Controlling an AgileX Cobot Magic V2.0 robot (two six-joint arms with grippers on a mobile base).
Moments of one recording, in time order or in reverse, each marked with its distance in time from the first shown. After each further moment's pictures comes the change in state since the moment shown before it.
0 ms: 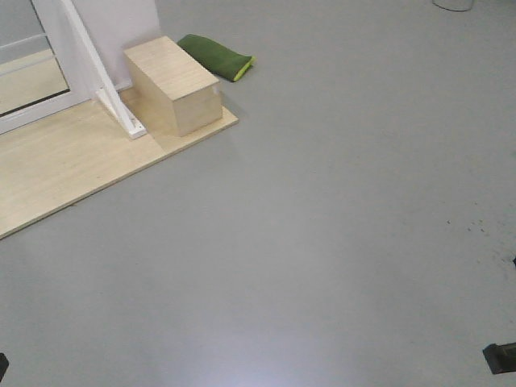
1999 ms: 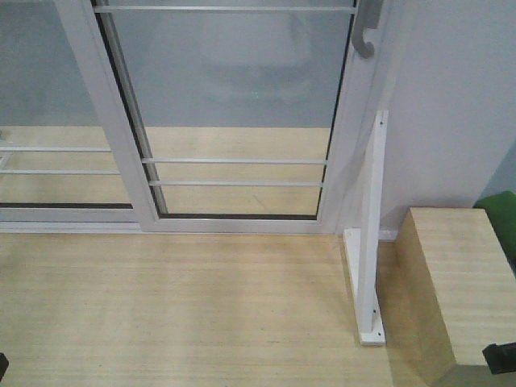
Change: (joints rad) left arm 0.000 0.000 0.000 0.000 0.000 -0.005; right arm 0.000 0.000 0.000 0.000 0.000 0.000
